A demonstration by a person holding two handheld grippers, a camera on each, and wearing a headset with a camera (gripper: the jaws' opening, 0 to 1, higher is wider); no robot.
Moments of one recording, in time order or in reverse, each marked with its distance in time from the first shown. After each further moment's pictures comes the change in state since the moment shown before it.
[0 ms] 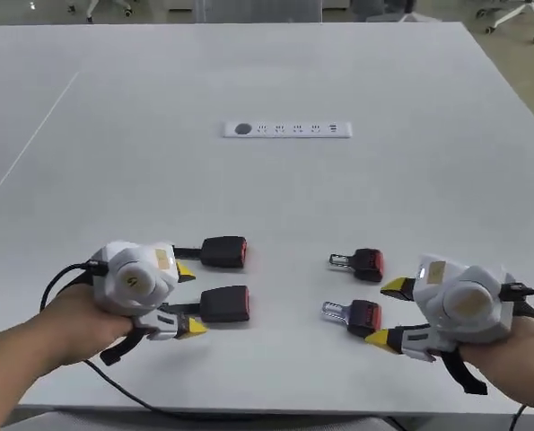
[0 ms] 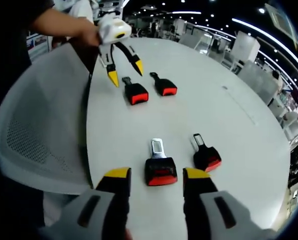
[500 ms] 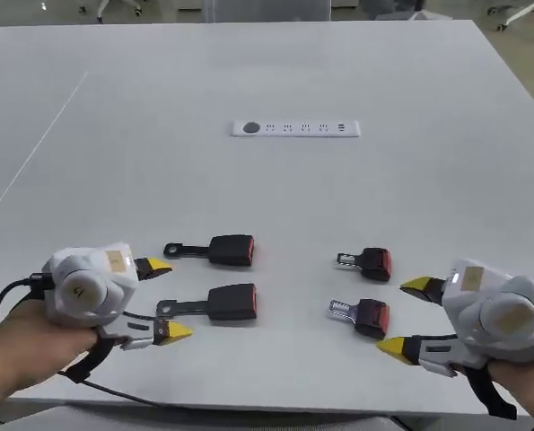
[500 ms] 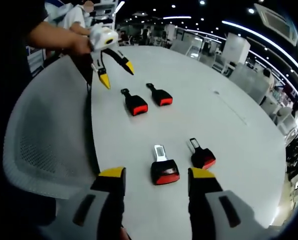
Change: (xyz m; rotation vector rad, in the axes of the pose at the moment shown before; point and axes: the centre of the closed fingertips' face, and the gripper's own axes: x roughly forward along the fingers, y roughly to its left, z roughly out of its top) left arm -0.048 -0.009 -0.001 -0.065 -0.088 0.075; right arm -0.032 0.012 0.011 0.053 -0.060 -0.059
